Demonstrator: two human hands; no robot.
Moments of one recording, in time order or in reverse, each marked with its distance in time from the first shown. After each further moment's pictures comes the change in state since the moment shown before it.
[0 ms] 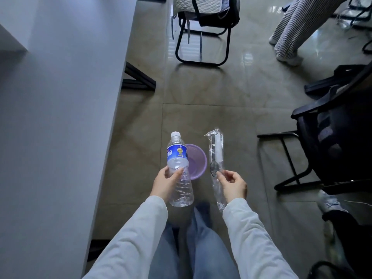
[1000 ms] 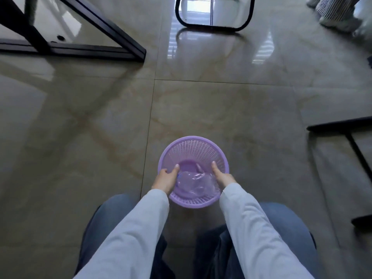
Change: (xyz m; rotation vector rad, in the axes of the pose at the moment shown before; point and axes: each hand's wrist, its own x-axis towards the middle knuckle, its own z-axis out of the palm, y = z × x) left_hand 0.431 -0.220 0.069 0.427 0.046 -0.097; right_hand 0.354 0.263 0.206 -0.275 -0.351 0.393
